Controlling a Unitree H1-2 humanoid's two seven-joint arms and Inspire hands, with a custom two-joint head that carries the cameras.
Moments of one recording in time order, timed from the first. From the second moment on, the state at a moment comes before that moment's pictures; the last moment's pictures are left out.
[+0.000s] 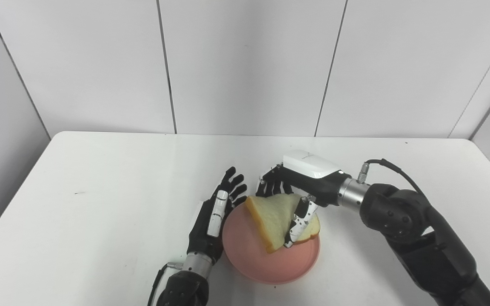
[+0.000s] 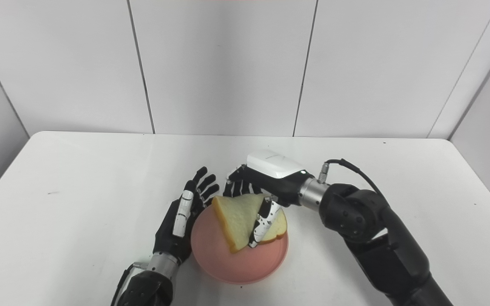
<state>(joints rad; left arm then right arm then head) -0.27 -0.19 -0.11 0.26 -0.06 -0.07 -0.08 -0.60 -0.48 0.36 -0.11 -0.49 0.00 0.65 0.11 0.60</state>
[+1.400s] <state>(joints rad) -0.29 -0.19 -0.11 0.29 0.02 -0.11 0.00 -0.56 -0.46 0.44 -0.10 -0.72 -0.11 0.63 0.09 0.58</state>
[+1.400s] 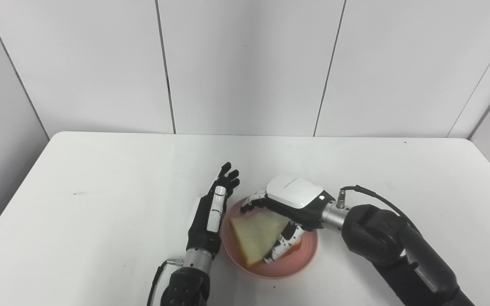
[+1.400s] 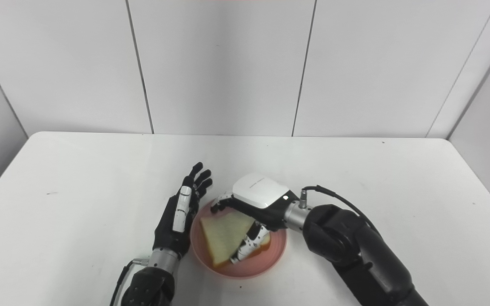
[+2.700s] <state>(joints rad) -0.29 -0.18 -0.10 0.29 0.01 -0.14 -0.01 -0.30 -0.29 0.04 -0.14 -0.38 0.01 0.38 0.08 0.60</state>
